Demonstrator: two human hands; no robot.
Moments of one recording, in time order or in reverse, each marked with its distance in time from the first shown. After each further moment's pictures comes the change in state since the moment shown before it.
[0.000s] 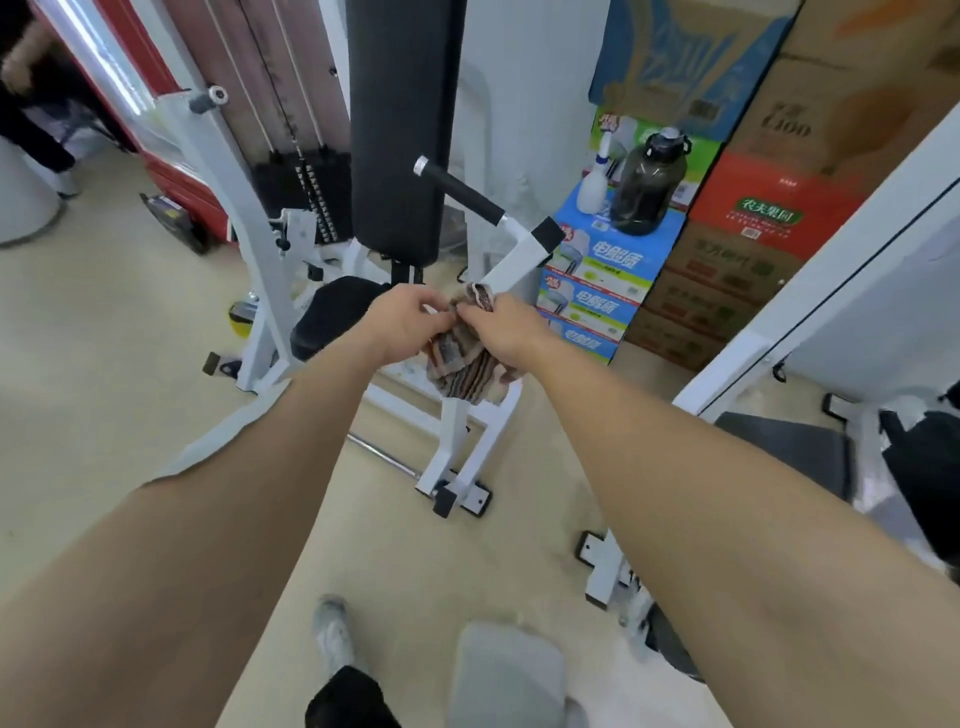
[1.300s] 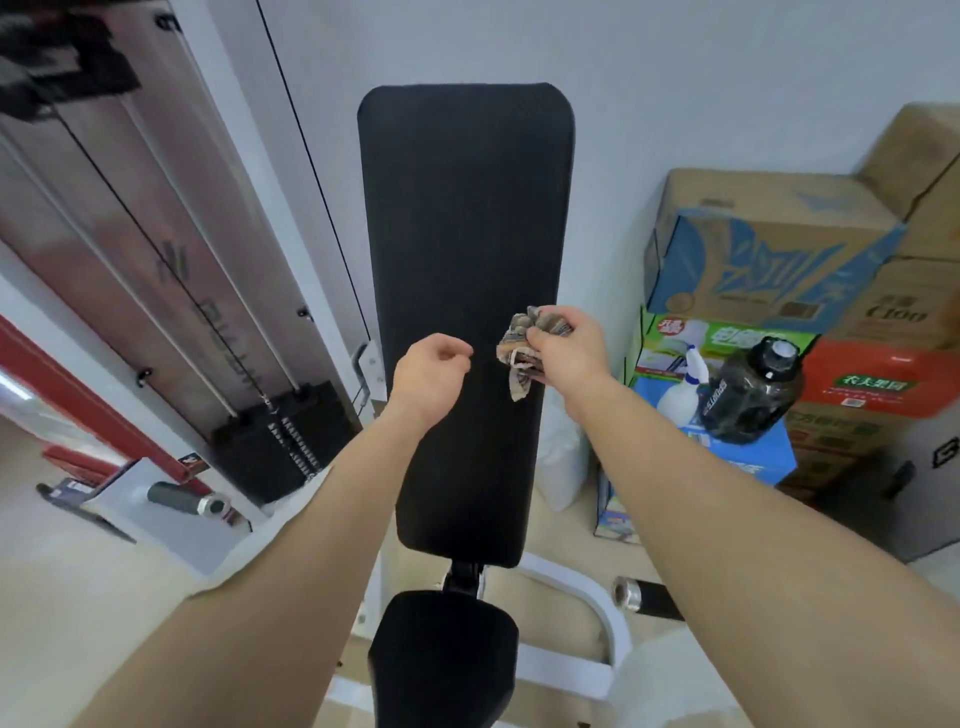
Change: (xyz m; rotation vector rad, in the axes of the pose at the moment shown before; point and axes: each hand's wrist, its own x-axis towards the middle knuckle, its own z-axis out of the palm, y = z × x) left_hand 0.569 -0.004 -0.307 -0.264 0.040 0.148; right_hand 0.543 -0.303 -0.074 0.724 0.660 0.038
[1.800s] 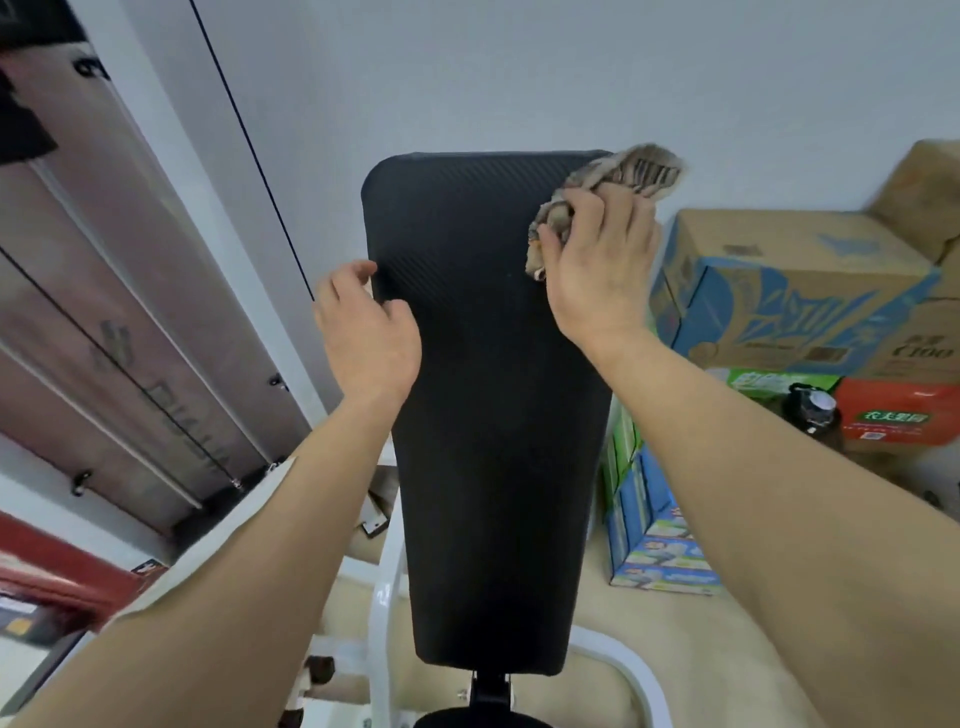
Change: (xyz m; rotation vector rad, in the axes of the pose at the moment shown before) left_hand 0.186 0.038 -0.078 0.109 0.501 0.293; right_hand 0.157 -0.104 0.069 -1.082 0.747 -1.040
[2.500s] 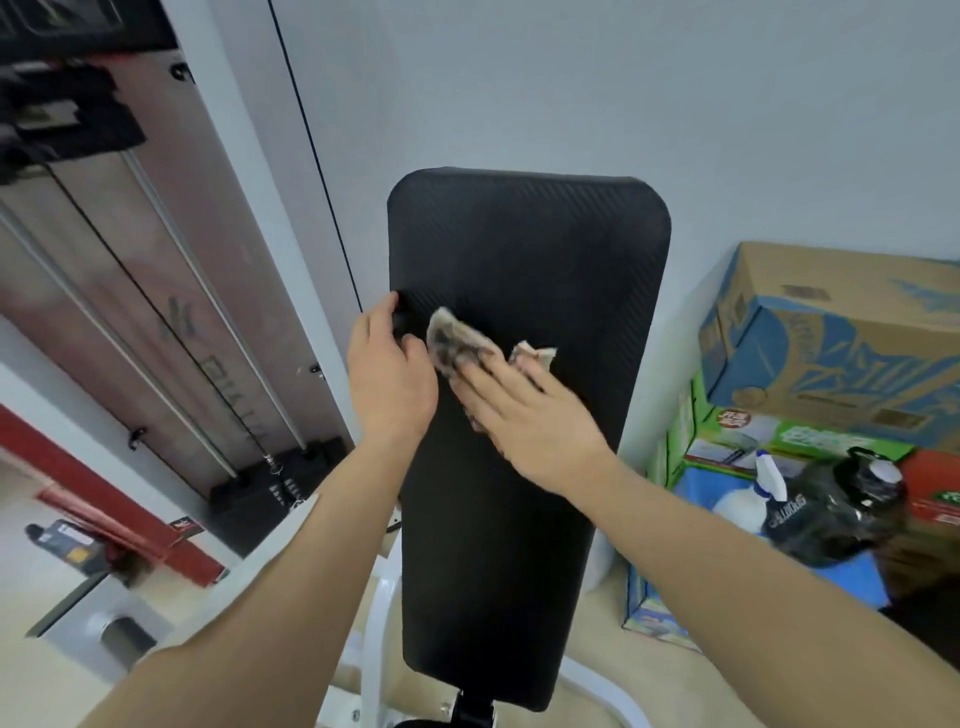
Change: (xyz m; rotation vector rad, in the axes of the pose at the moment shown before) left_hand -0.033 0.000 0.014 -0.006 0.043 -0.078; right_hand -0.105 -0.002 0.011 0.042 -0.414 -0.869
